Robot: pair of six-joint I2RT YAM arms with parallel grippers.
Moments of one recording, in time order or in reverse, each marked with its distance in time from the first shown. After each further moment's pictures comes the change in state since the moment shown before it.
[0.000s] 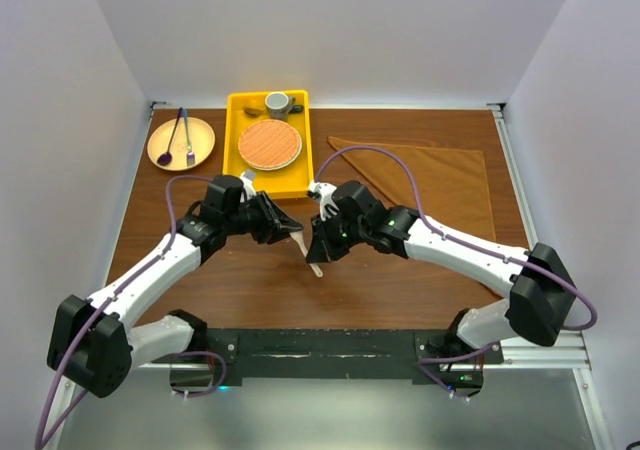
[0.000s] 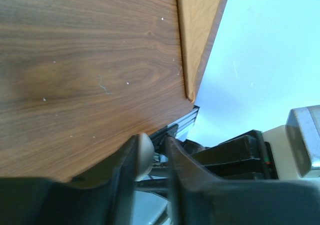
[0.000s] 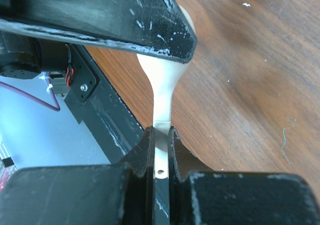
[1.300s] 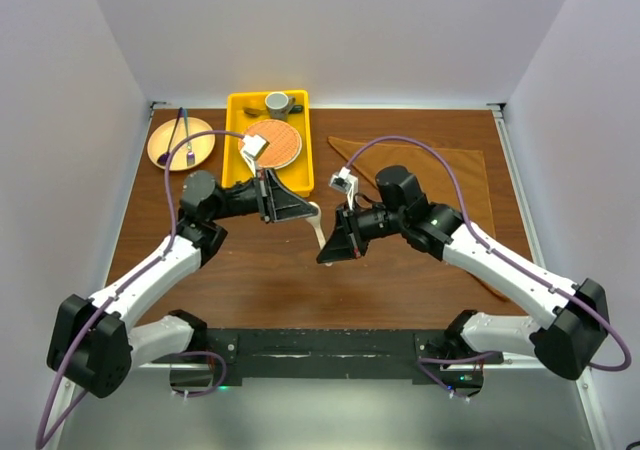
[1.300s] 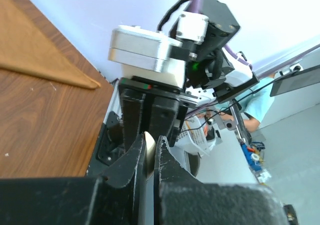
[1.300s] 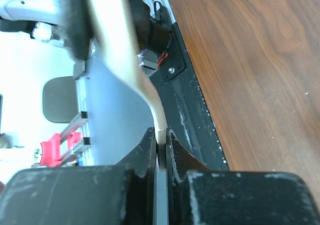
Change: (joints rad) left arm 0.001 -0.004 -0.042 0.916 0.494 0.016; right arm -0.164 -0.220 -0.047 0.039 -0.471 0.010
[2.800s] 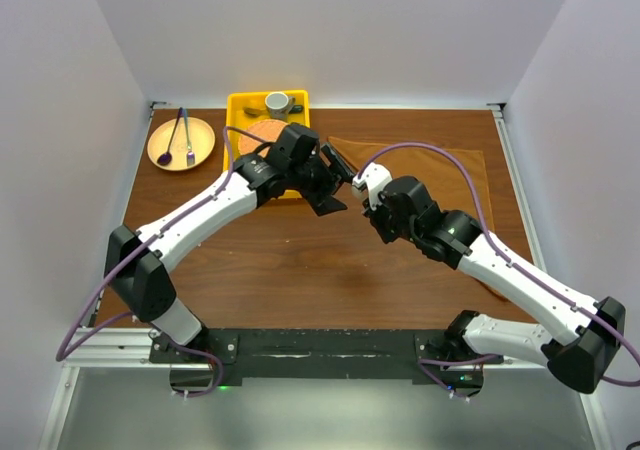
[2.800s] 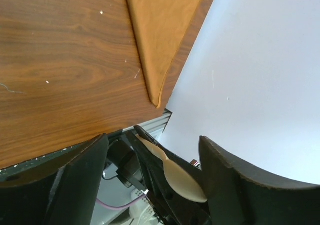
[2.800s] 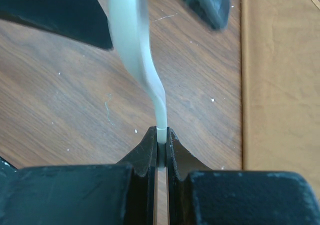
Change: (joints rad) left arm -0.267 0.465 0.765 -1.252 -0.702 -0.245; right arm 0.034 -0.109 0.013 -0.272 0.960 -0.491
